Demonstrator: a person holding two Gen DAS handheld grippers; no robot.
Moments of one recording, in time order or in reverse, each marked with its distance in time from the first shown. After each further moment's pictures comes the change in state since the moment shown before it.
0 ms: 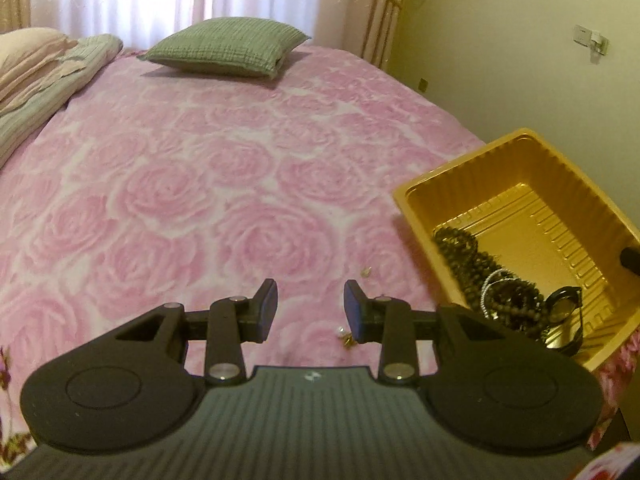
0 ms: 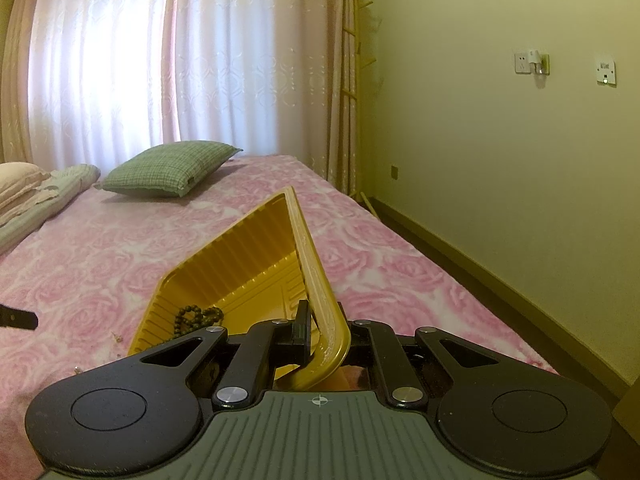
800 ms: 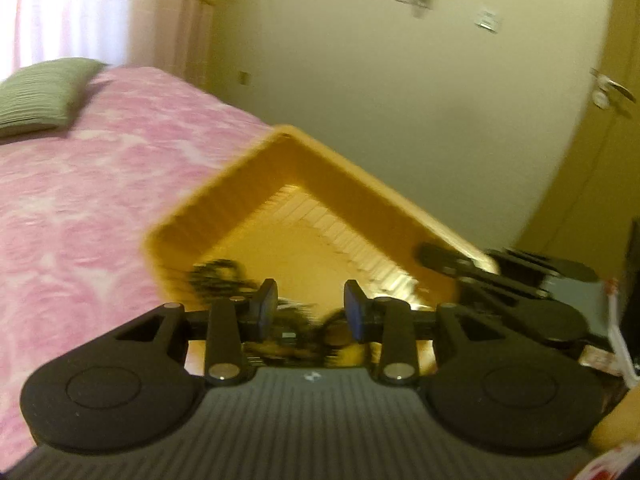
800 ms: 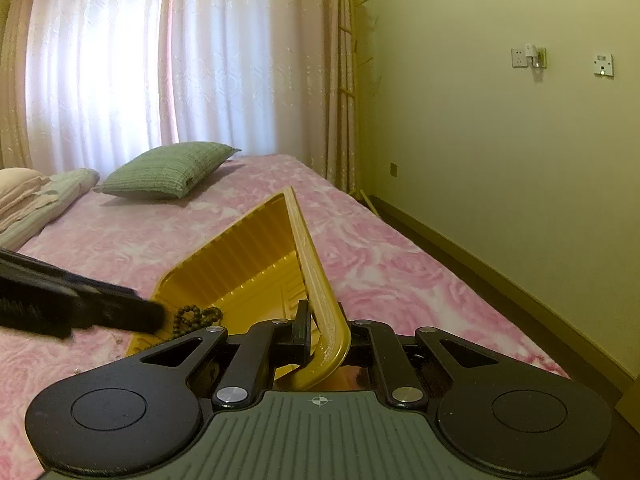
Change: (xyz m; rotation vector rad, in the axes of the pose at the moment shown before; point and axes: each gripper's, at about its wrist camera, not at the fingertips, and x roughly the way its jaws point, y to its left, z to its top) left arm -0.004 -0.134 0.031 0.277 0.006 -0.420; right arm 0.000 -0.001 0.000 0.015 0.001 0.003
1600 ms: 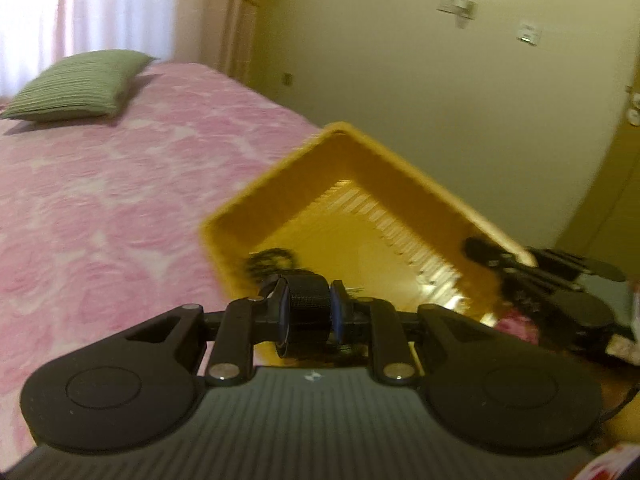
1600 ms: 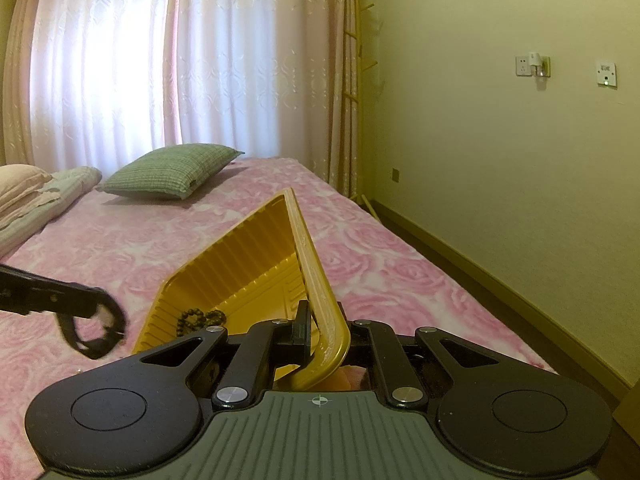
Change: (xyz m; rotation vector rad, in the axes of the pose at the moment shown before) left arm -0.017 0.007 -0.007 -0.033 0.002 0.064; right arm -0.002 0.003 -0.001 -0.021 -0.011 -0.001
